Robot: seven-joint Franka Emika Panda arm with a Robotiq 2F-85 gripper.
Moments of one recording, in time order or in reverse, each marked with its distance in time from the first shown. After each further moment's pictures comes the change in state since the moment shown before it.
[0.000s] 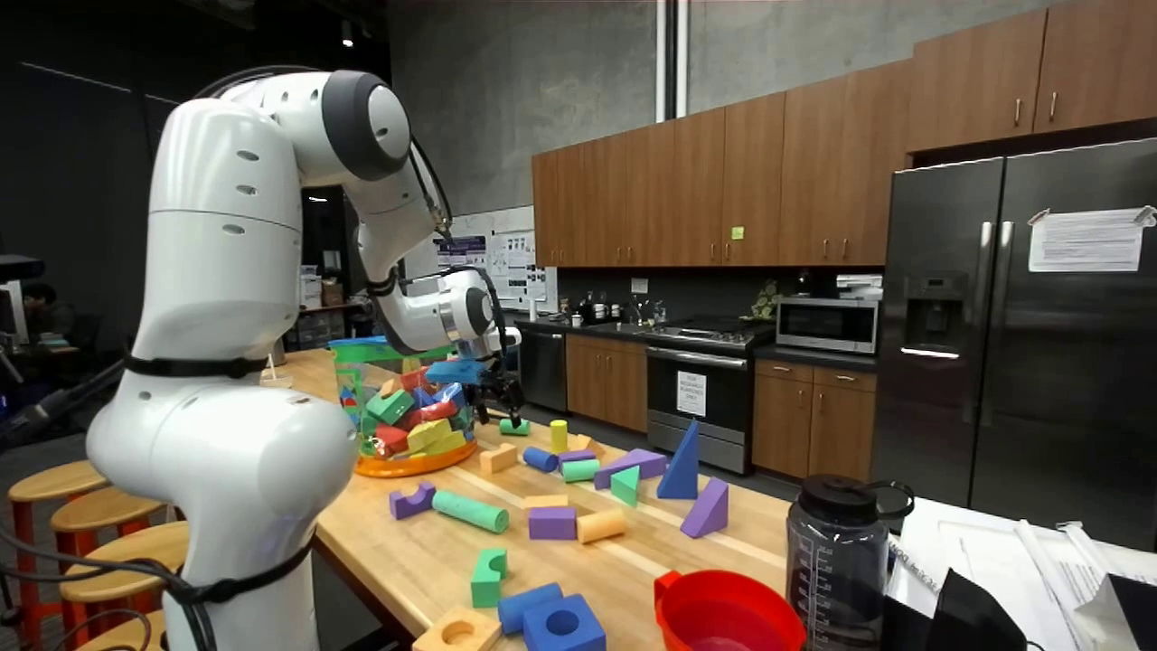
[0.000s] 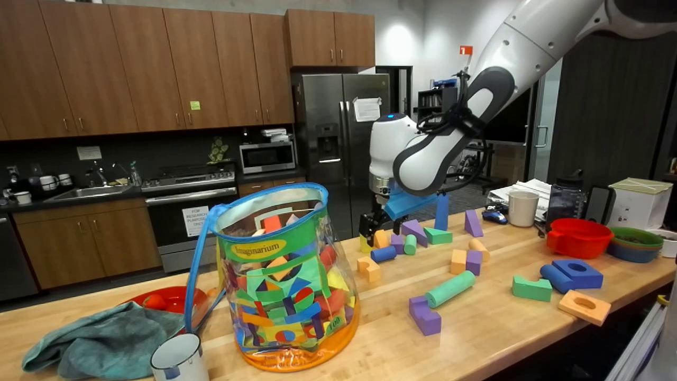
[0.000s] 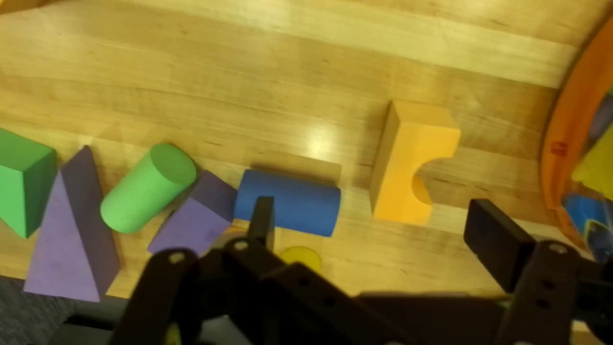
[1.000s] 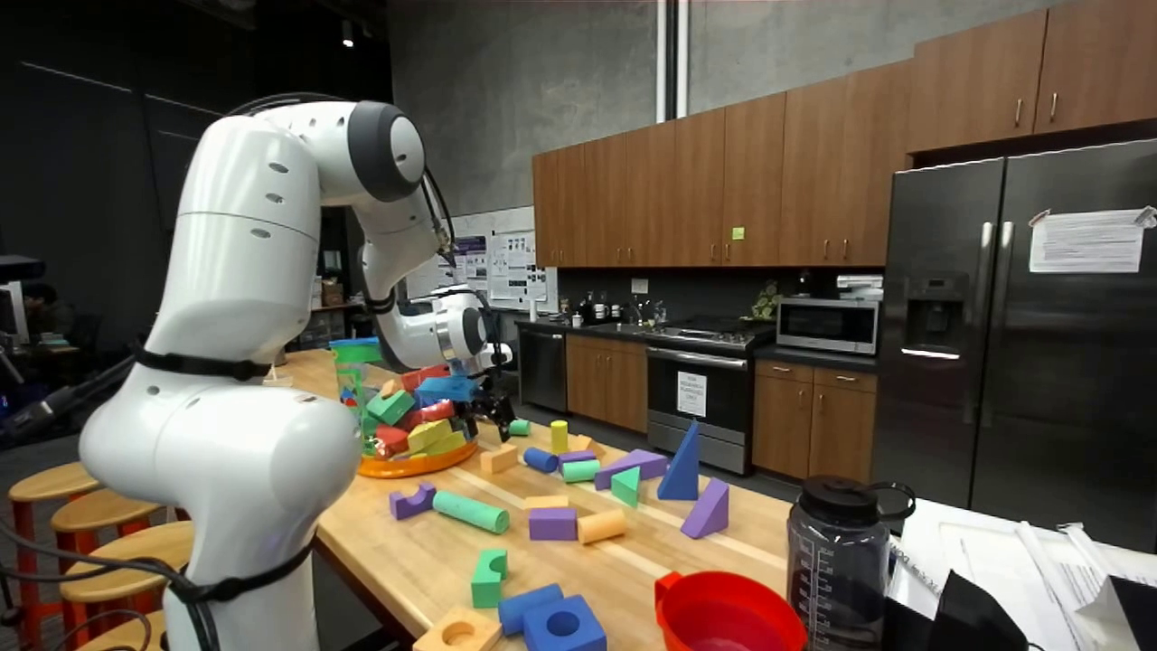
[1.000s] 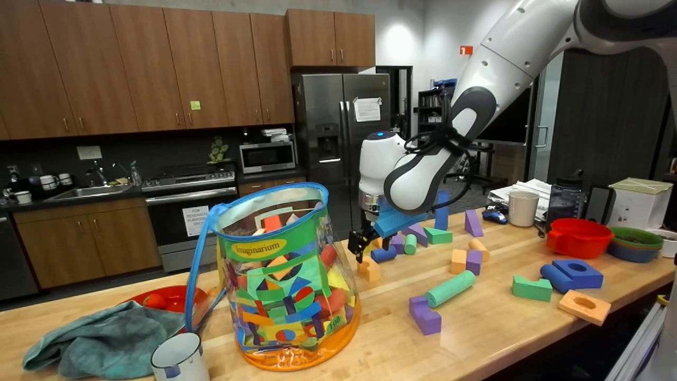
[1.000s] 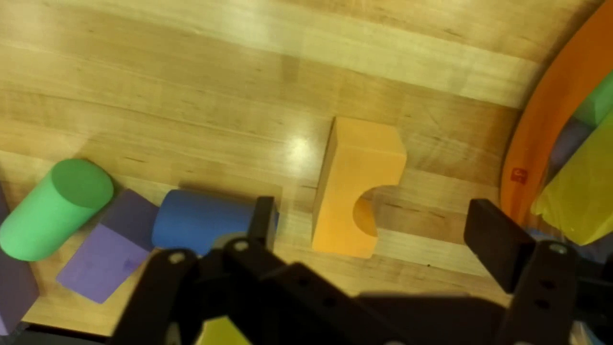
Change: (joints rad) arm 0.061 0.108 -0.015 0.041 0.004 0.081 0.016
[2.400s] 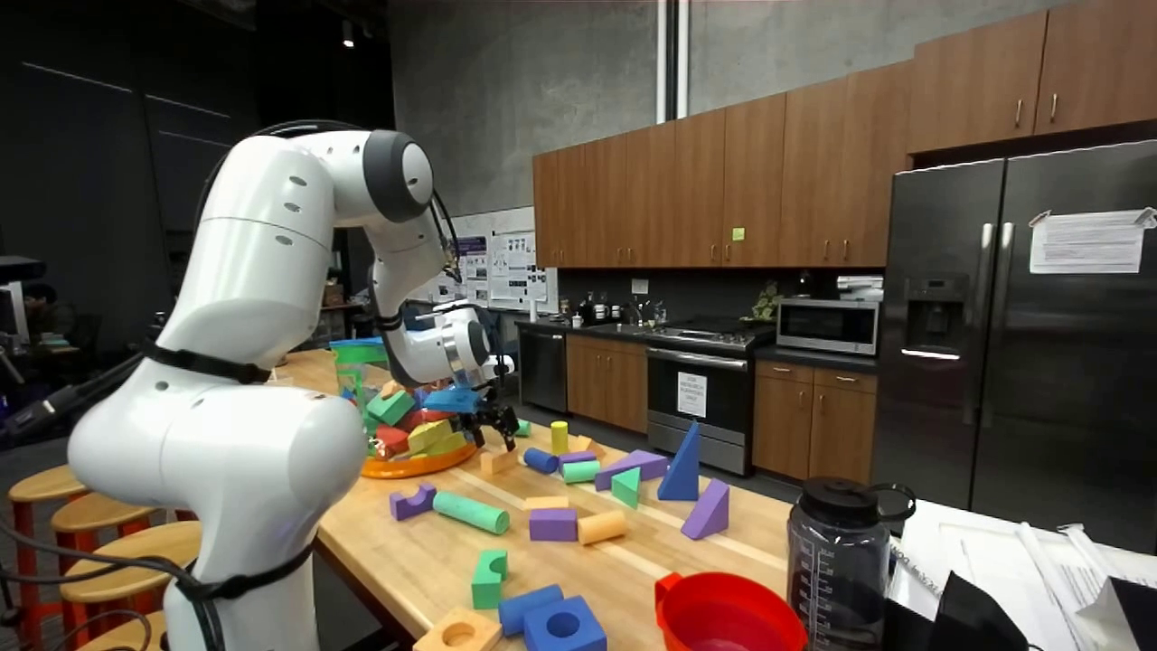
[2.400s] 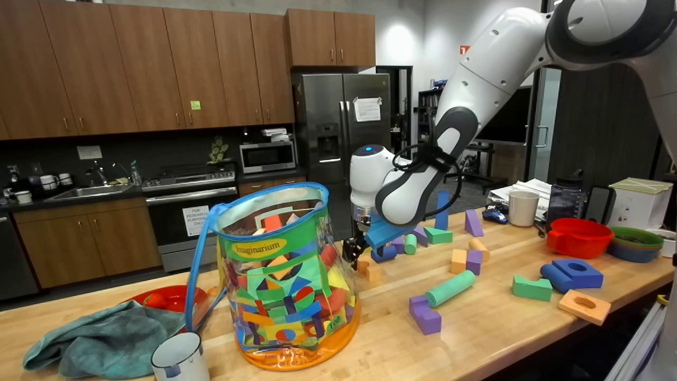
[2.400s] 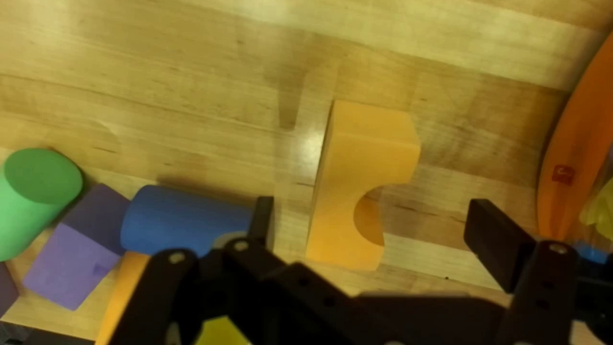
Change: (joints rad) arm 0.099 0.111 -0.099 0.093 -0.064 0.001 0.073
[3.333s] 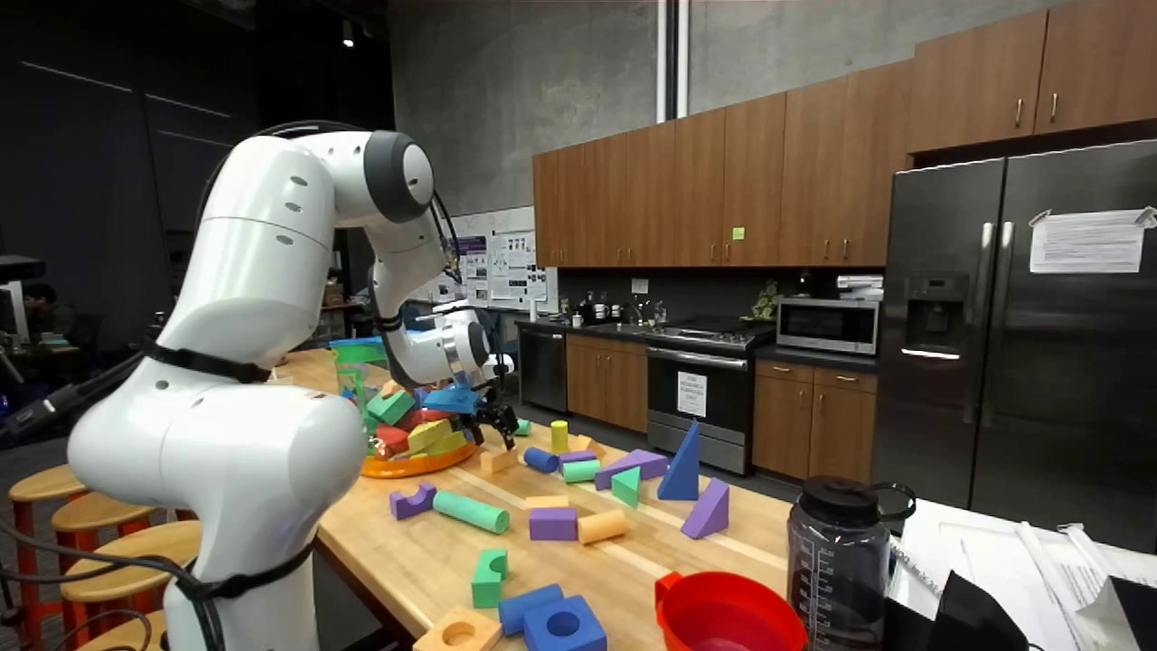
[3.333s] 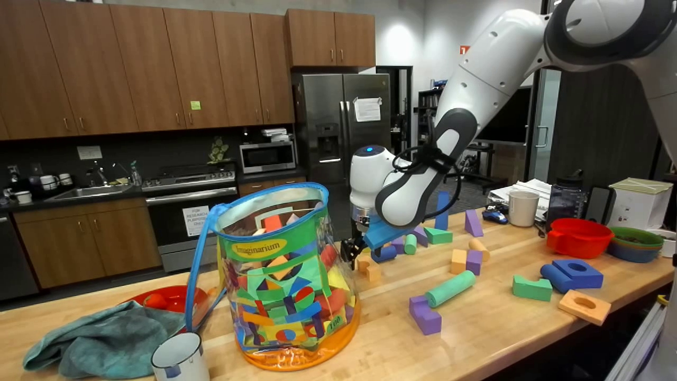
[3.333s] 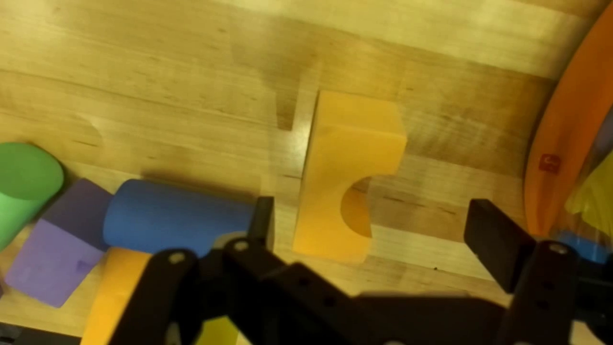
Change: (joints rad) arm 0.001 0.006 0.000 -0.001 0.006 0.036 -0.001
